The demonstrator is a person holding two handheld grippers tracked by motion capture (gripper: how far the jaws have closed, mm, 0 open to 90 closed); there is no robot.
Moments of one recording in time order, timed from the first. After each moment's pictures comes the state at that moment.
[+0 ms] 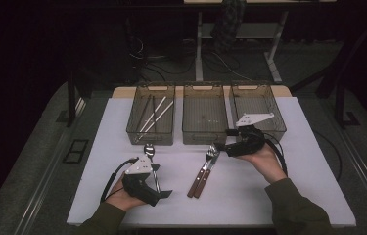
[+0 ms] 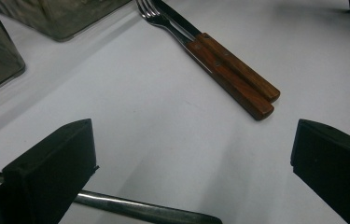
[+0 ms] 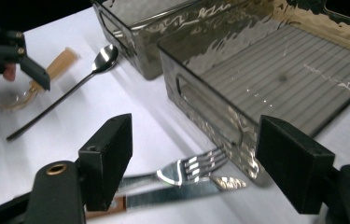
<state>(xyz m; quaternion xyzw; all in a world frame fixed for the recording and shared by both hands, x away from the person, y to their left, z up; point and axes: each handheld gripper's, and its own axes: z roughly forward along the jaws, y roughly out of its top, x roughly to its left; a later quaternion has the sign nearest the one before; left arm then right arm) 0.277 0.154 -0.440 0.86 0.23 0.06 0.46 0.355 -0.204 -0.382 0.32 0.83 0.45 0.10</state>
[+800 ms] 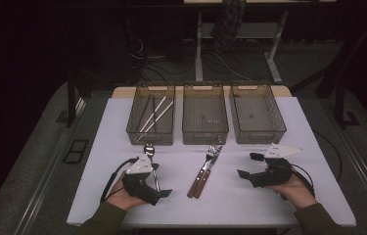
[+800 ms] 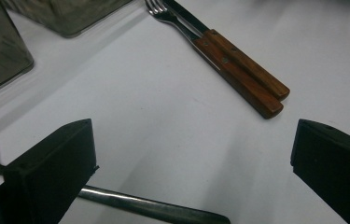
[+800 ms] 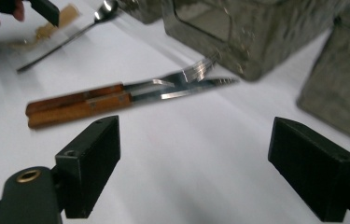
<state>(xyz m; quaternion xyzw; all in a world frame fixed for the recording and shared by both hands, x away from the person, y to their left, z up) 0.278 0.154 -0.441 0.86 0.24 0.06 0.45 0.287 -0.270 -0.431 0.34 0.81 0.46 0.12</state>
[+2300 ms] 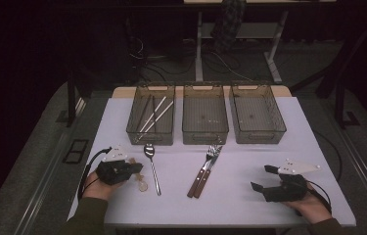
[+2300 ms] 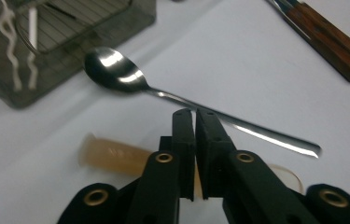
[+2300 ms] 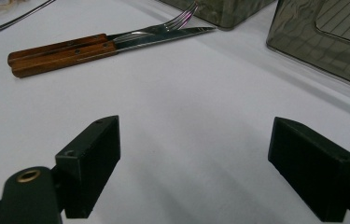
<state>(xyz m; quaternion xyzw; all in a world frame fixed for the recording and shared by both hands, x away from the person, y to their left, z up) 0.290 0.221 -0.423 0.86 0.31 0.11 0.38 0.251 -0.298 -0.445 0.37 0.81 0.43 0.14</state>
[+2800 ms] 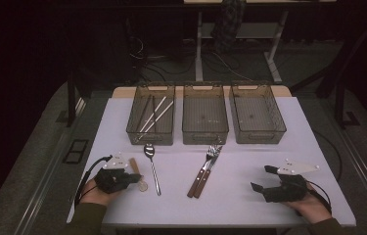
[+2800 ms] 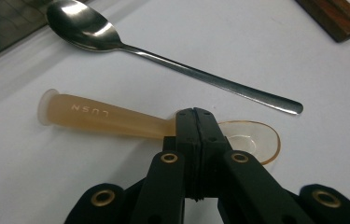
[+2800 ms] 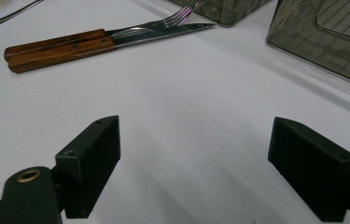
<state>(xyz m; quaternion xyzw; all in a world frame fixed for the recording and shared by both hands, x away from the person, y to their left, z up) 0.282 0.220 -0.436 0.88 0.31 0.08 0.36 0.251 -0.298 -0.446 0.37 0.81 0.43 0.14</state>
